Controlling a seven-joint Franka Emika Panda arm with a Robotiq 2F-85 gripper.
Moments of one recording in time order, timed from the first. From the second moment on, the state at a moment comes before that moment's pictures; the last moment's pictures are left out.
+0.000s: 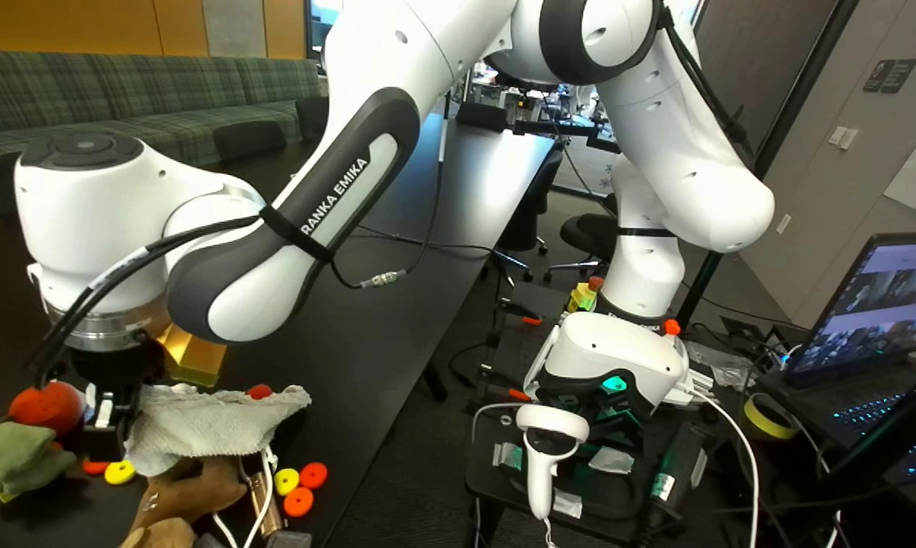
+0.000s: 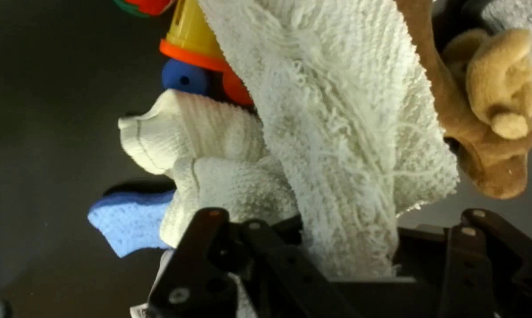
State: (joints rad) arm 0.58 0.75 0.10 -1.60 -0.34 2.51 0.39
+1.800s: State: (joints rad) arm 0.30 0.94 -0.22 -0.89 -0.33 2.24 0.69
